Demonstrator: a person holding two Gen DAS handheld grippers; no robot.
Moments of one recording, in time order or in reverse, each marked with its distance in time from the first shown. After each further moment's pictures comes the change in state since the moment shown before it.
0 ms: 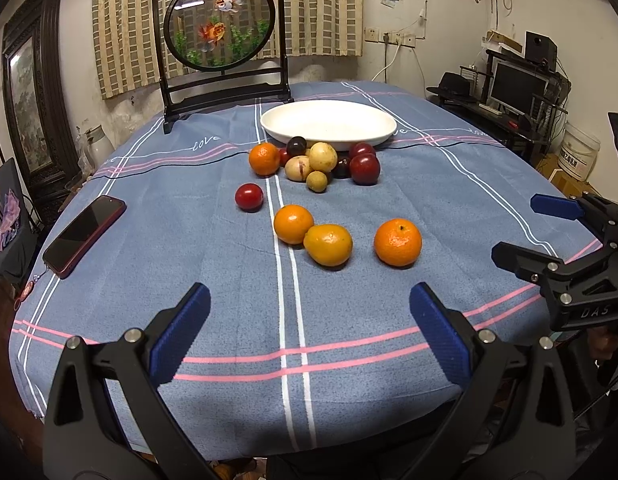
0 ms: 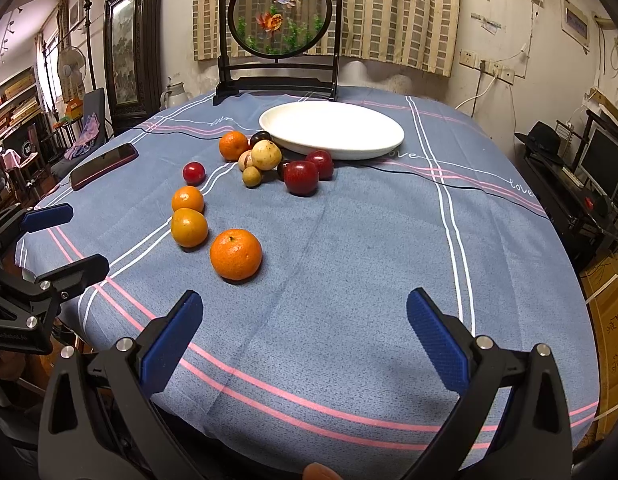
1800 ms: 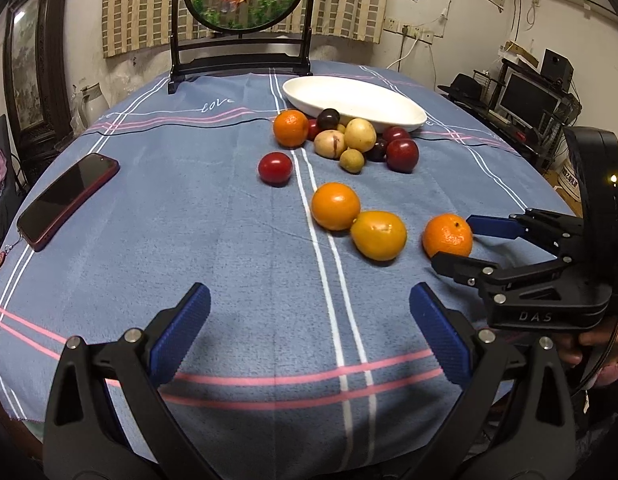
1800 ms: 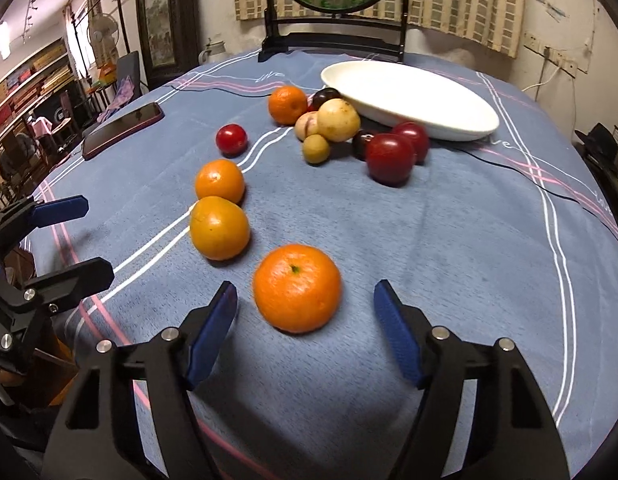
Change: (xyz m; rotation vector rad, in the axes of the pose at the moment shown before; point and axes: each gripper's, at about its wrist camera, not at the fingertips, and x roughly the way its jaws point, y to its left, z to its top) left arm 0.045 0.048 -0.003 -0.114 0.071 -0.061; right arm 0.088 0.042 0.024 -0.087 0.142 0.157
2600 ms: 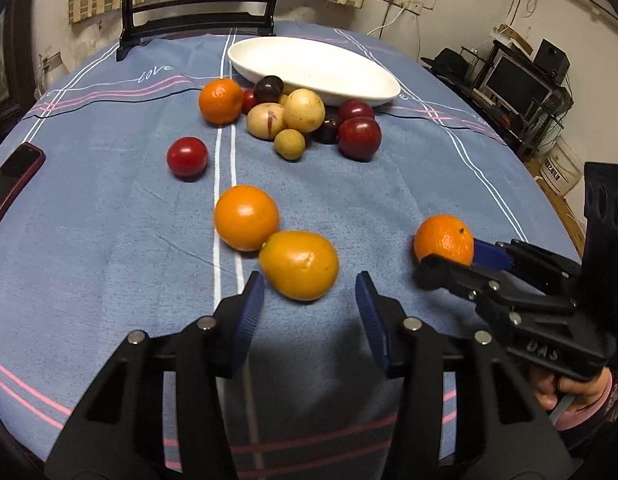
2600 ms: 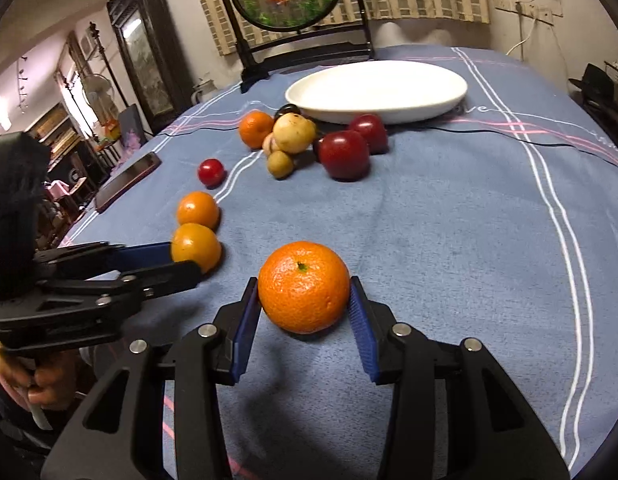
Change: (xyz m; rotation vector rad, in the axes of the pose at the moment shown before) left arm 0.055 -0.043 0.030 -0.029 0.152 -0.106; right arm -0.014 -0.053 -0.016 0.194 -0.077 0.135
